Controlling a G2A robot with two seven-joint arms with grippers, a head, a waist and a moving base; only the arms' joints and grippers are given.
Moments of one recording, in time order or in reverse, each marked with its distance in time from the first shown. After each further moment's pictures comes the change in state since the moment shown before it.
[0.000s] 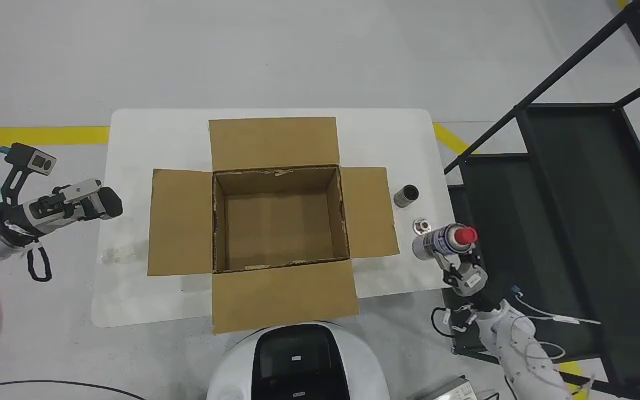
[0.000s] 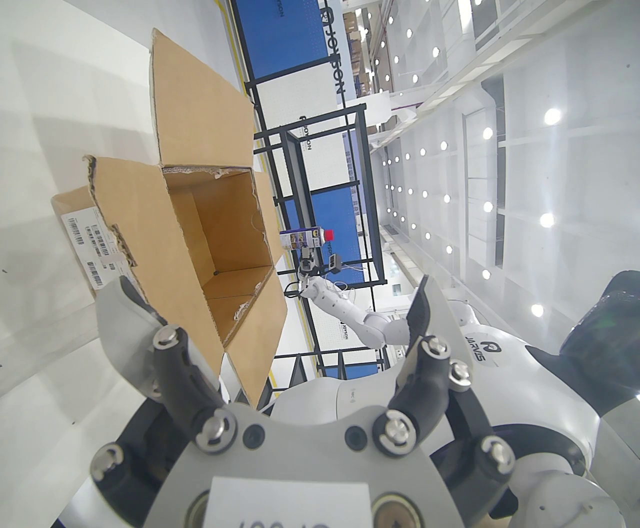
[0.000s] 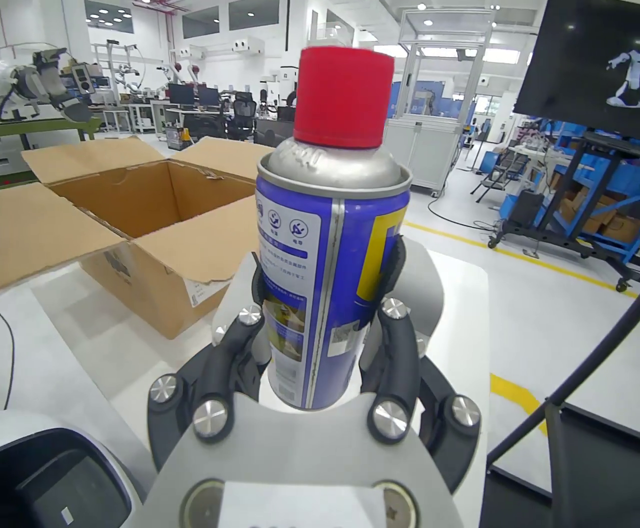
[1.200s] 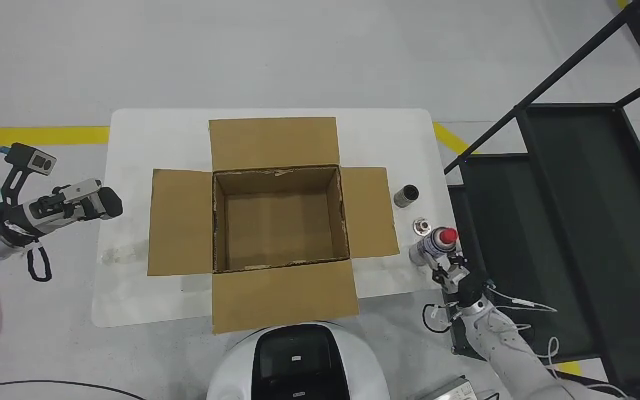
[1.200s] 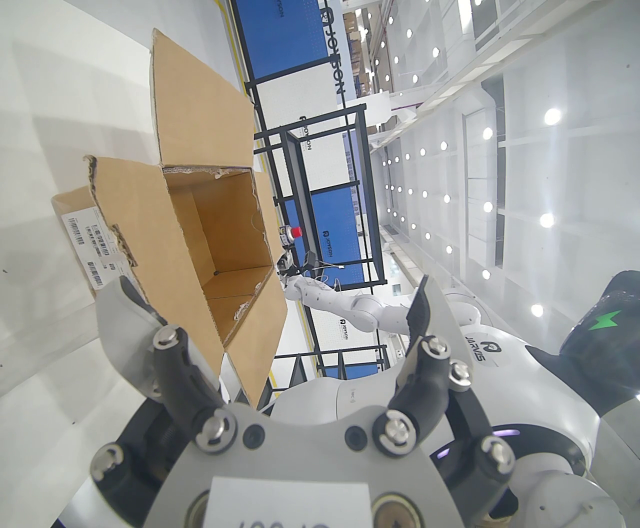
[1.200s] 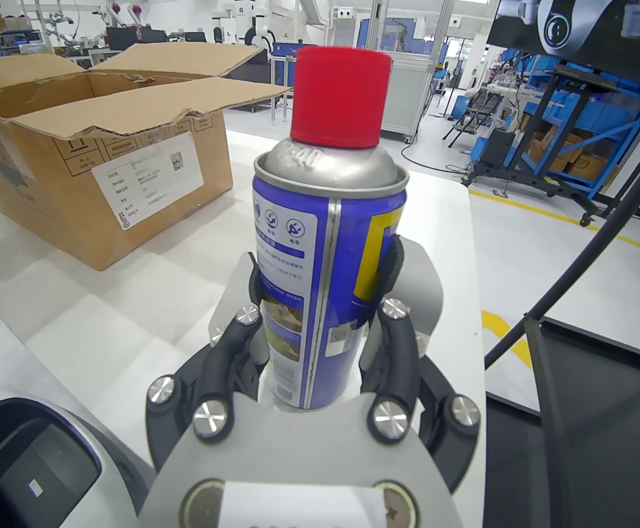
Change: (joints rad) left arm 0.000 0.000 0.000 0.000 0.000 0.000 0.000; right arm 0.316 -0.034 -0.294 0.582 0.080 0.119 -0.119
